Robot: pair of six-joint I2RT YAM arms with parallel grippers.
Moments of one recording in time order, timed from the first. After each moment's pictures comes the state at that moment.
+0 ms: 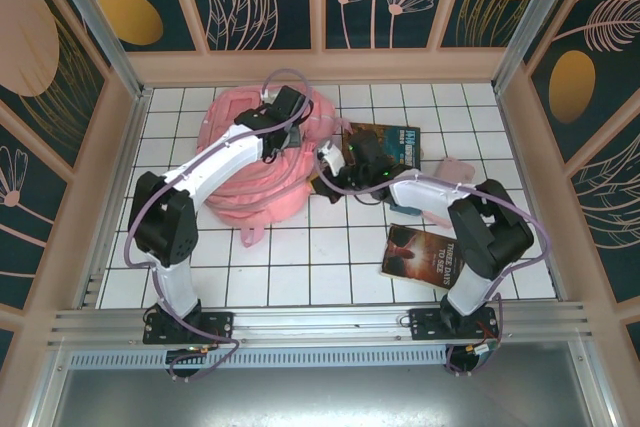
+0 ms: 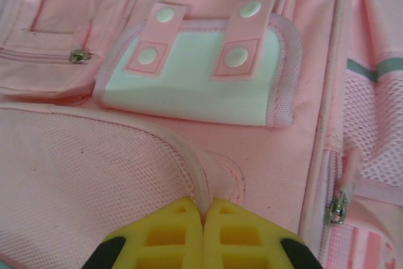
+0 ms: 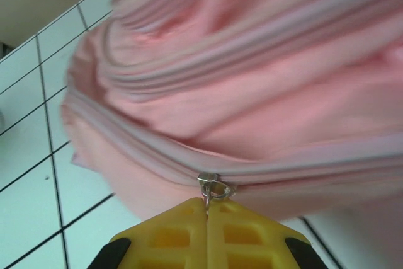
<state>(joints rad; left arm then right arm) -0.58 1.88 1.63 -0.72 -0.40 -0.59 0.66 1.69 0.98 0.05 -0.59 -0.02</state>
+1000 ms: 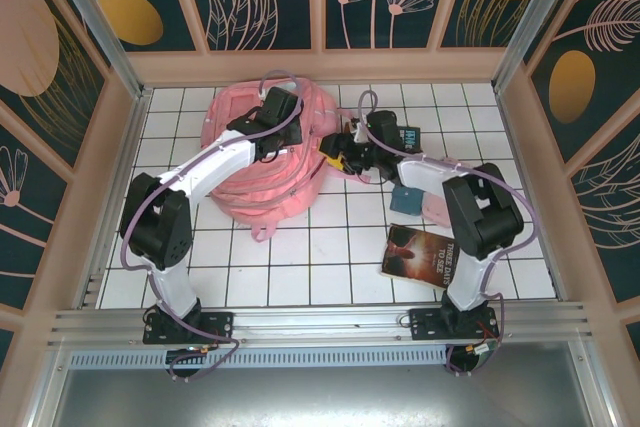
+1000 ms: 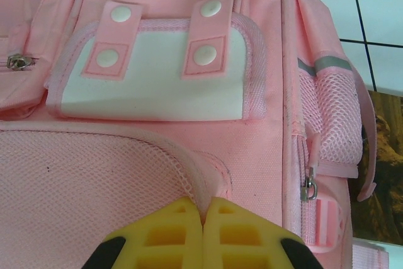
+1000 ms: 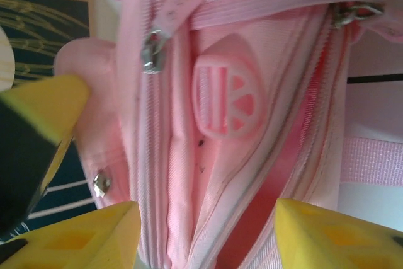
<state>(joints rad) -0.55 1.82 1.50 -0.49 -0.23 -0.55 0.46 1.84 1.09 0.17 -0.67 1.01</state>
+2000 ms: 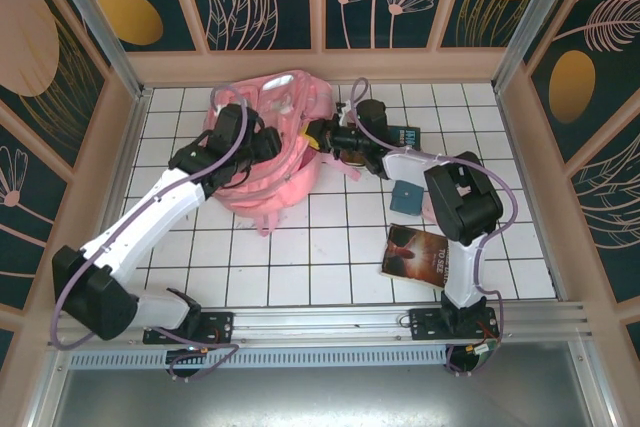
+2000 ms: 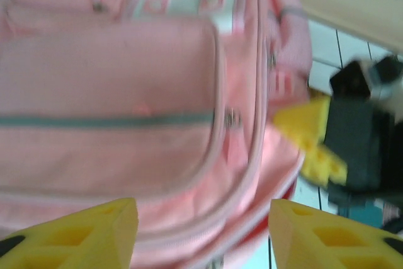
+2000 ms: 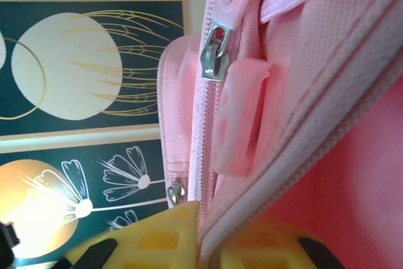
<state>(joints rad) -0.56 1.34 1.20 -0.60 -0.16 -0.73 0.50 1.98 1.24 0.53 -0.79 1.37</state>
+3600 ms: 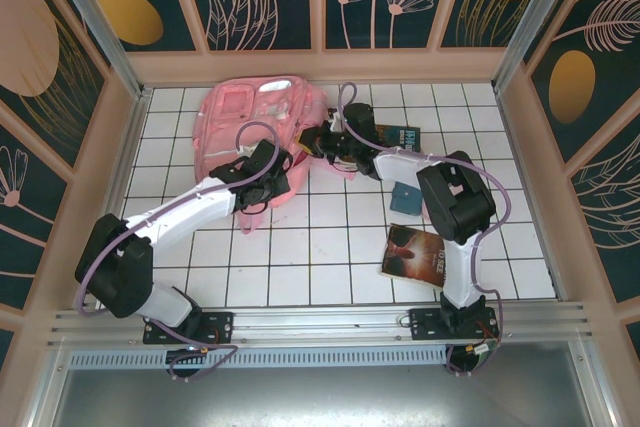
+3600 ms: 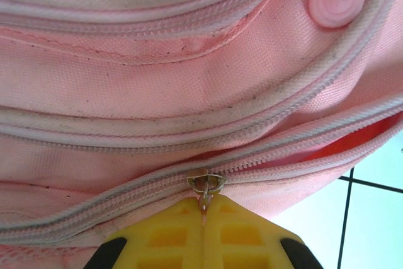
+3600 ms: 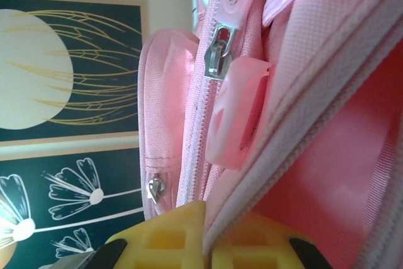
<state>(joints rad) -0.65 1.49 1.03 -0.54 -0.23 -0.91 0.55 2.00 1.26 0.36 -0.65 1.20</state>
